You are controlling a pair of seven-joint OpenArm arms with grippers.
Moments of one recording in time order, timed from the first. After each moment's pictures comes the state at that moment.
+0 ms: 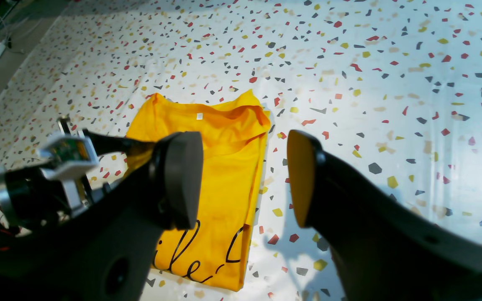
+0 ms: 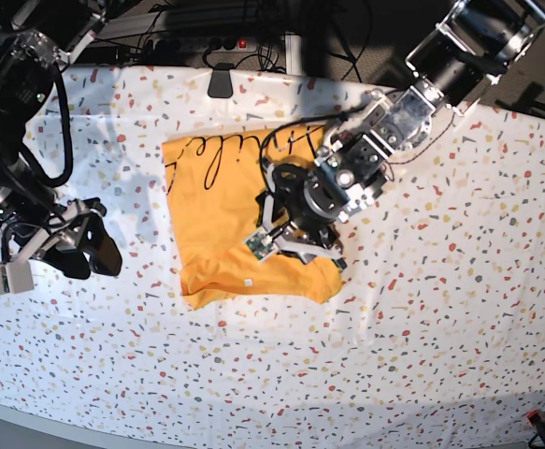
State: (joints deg) left arm -16.9 -8.8 44.8 81.4 -1.3 -5.5 33.4; right arm 2.7 11.8 33.7 114.9 49.2 34.2 -73.2
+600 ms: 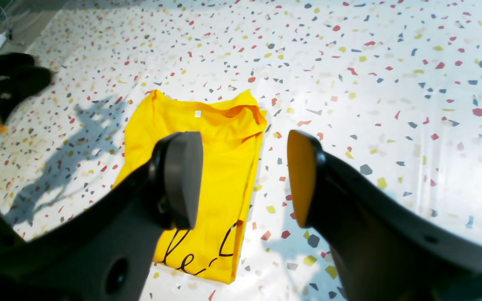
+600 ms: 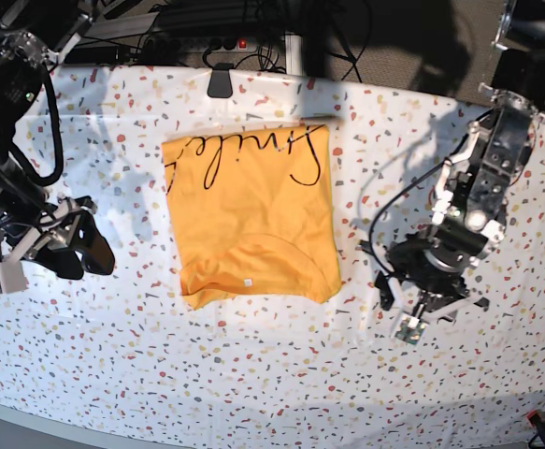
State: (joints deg) left arm -13.6 -22.5 22.5 100.6 -8.2 0.9 47.2; right arm 2.2 14.8 33.7 114.9 51.8 34.2 -73.6
